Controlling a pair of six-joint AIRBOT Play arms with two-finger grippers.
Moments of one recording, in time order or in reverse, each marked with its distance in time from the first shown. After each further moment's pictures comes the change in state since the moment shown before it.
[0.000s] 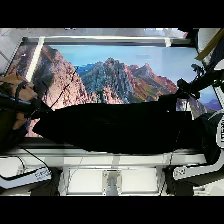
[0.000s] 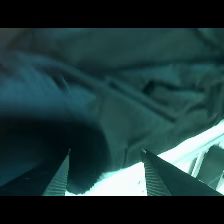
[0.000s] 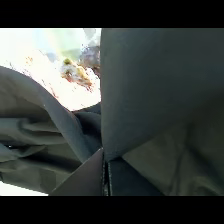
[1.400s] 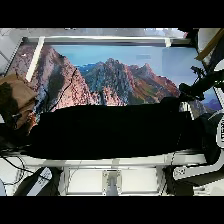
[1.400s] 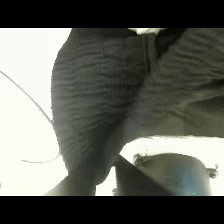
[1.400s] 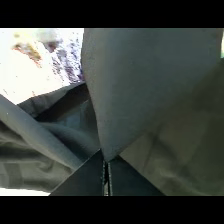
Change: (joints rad) left arm -0.002 0.360 -0.346 0.808 0.044 -0.188; right arm -0.003 0.000 0.000 -0.122 0.047 -0.074
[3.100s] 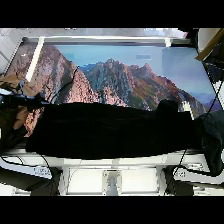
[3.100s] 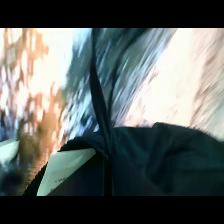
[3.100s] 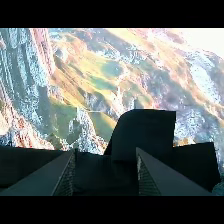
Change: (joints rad) left arm -0.011 -0.681 0.500 -0.838 0.499 0.108; right arm 0.000 0.192 0.456 -0.028 -0.037 0.082
